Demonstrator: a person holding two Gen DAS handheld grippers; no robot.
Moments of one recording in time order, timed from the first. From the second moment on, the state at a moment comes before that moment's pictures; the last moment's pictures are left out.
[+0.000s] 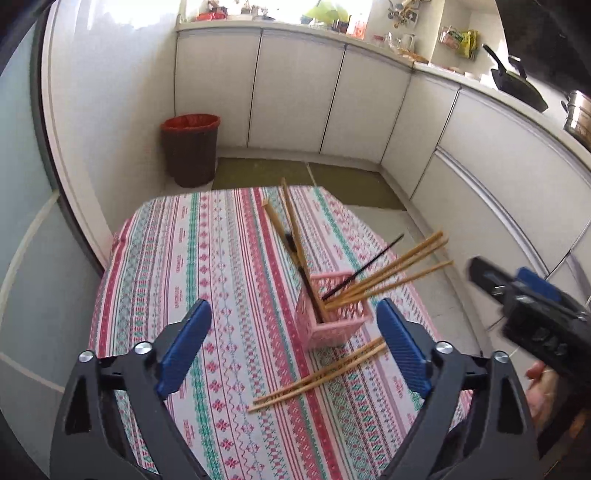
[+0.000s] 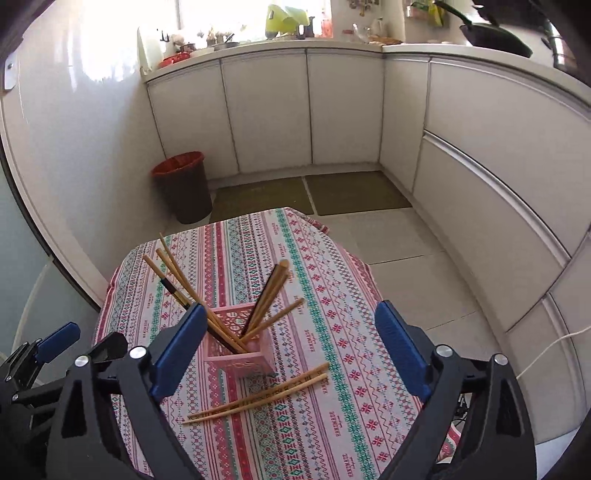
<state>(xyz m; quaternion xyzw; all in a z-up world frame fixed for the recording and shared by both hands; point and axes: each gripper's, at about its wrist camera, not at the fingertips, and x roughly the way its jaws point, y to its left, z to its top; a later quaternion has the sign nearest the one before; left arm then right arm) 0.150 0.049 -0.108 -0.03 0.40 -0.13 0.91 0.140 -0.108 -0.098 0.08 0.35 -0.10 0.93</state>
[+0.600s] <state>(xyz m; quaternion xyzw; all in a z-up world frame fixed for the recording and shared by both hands) 0.173 -0.005 -0.265 0.05 0.51 -0.16 0.84 0.095 -0.216 -0.256 0.25 0.50 -0.19 0.80</state>
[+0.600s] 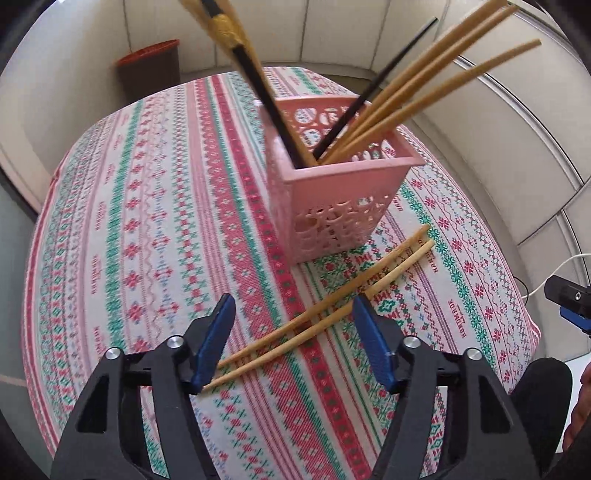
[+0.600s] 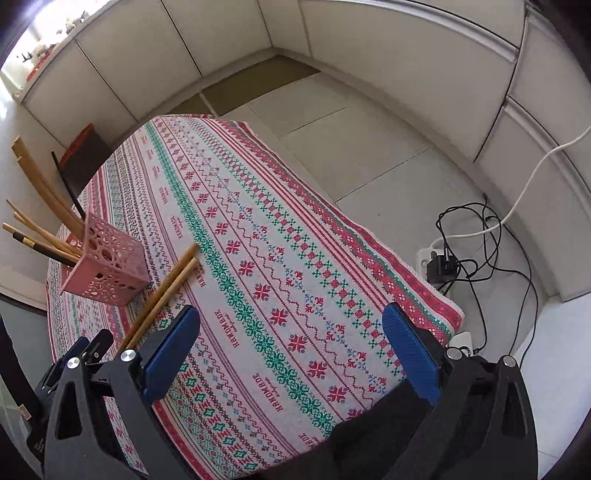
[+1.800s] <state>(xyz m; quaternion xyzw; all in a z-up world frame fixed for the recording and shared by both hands) 0.184 -0.131 -0.299 0.20 0.55 -0.23 0.78 0.097 -0.260 -0.302 0.32 0.52 -0.20 0.76</state>
